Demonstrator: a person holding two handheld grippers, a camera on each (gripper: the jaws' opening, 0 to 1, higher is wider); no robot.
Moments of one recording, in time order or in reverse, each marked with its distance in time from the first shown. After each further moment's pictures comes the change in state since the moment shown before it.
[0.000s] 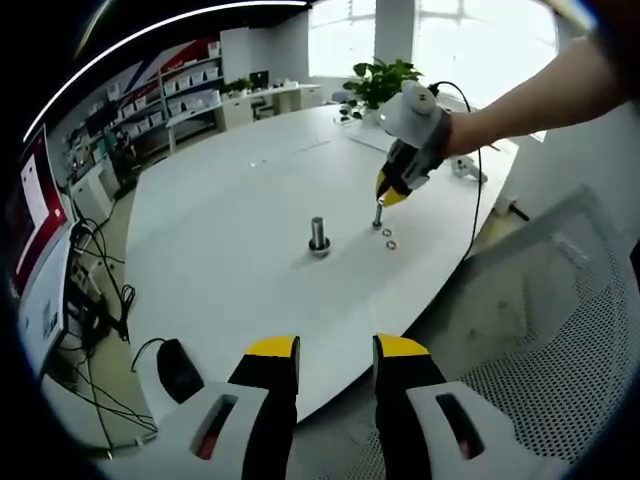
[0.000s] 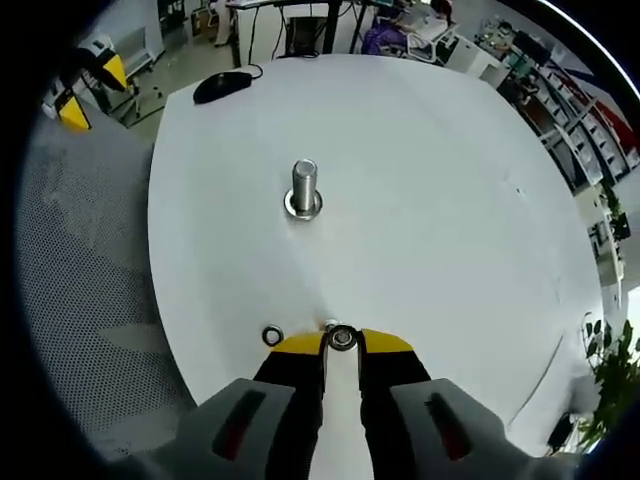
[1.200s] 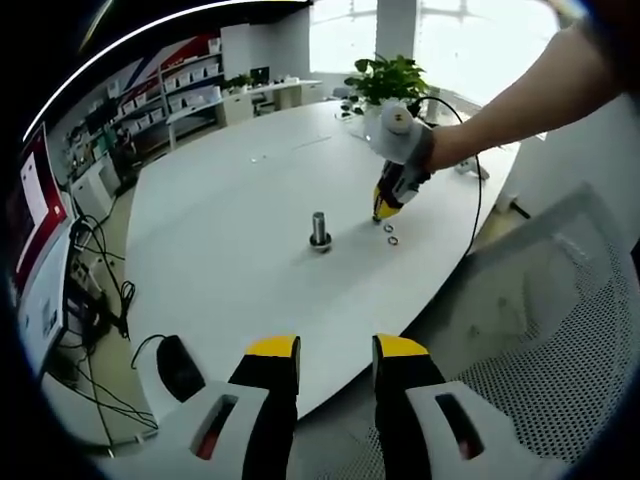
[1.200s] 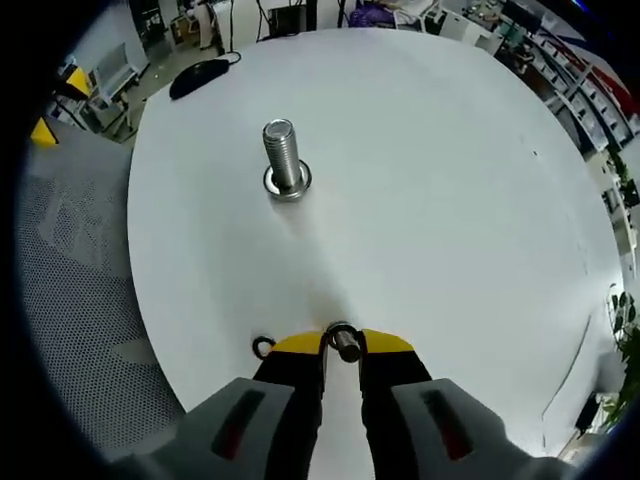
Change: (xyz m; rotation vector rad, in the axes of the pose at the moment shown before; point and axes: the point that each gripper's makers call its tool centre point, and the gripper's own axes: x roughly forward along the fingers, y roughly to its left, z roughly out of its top) left arm 0.002 0.001 -0.003 -0.004 0.019 0.003; right arm 0.044 0.001 -0.016 0.107 0.066 0.053
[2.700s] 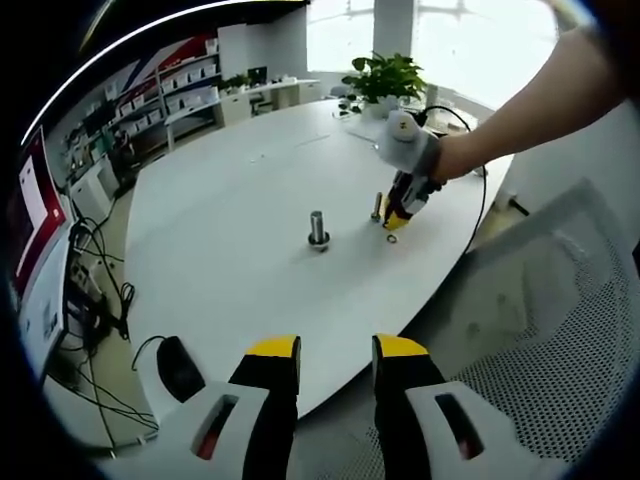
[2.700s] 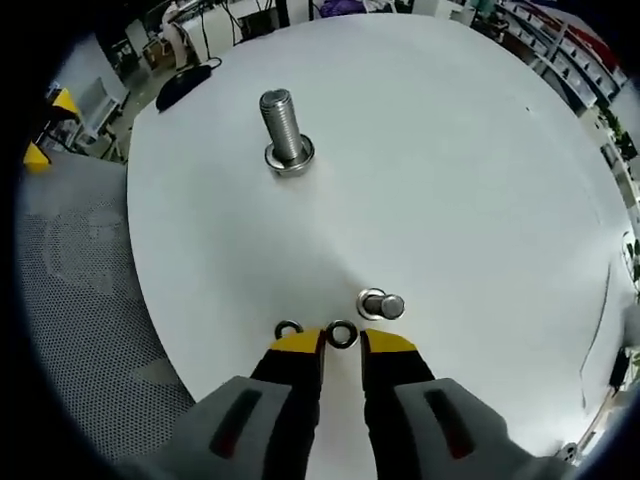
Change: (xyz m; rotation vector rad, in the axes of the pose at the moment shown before) left arm 0.000 -0.001 -0.001 0.012 0.005 -0.001; right arm 0.004 0.022 -0.024 0.143 0.018 0.032
